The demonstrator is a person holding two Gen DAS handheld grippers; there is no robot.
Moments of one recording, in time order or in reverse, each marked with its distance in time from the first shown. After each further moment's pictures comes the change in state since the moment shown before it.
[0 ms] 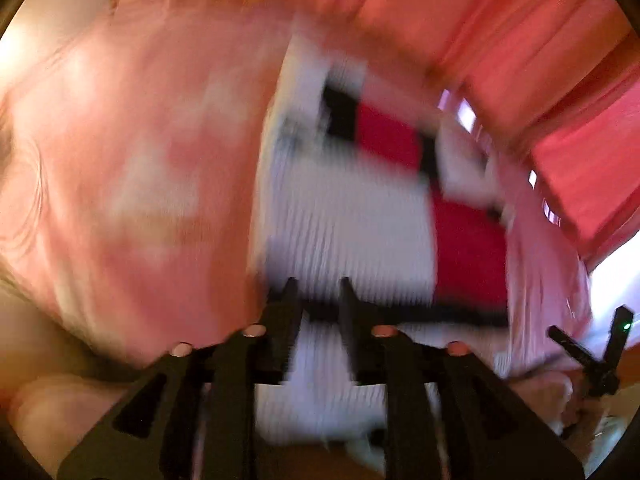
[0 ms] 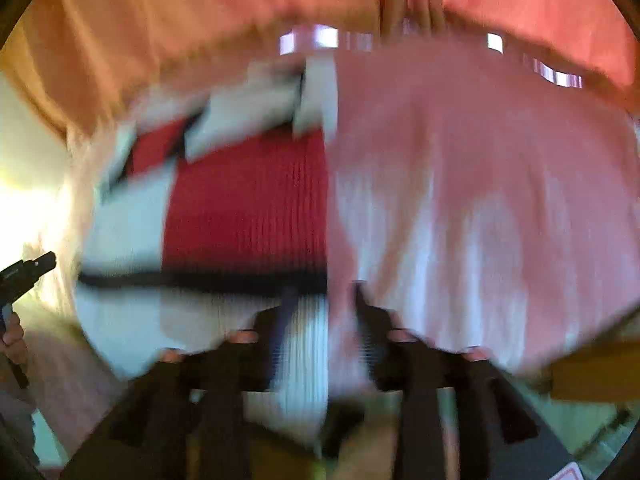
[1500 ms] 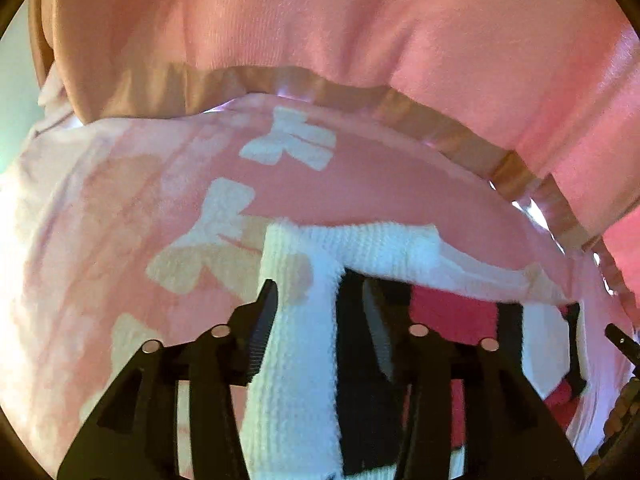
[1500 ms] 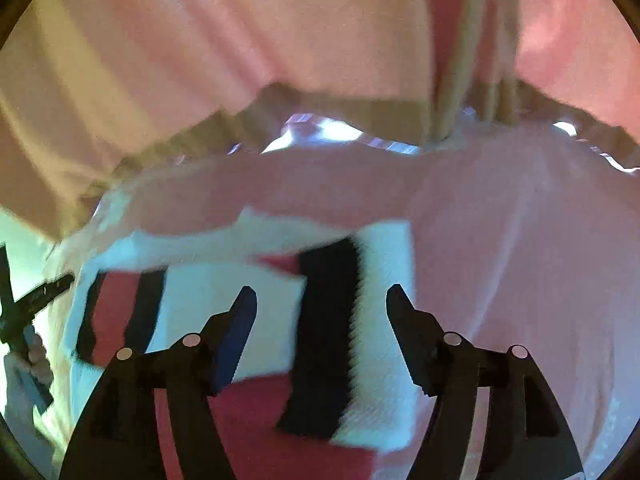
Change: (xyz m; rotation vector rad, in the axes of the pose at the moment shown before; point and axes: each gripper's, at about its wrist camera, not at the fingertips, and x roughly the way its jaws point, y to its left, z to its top) left arm 0.180 -0.003 0.185 0.046 -0.090 0.149; right arm 0.135 0.017 0.191 0.008 -0.053 0.042
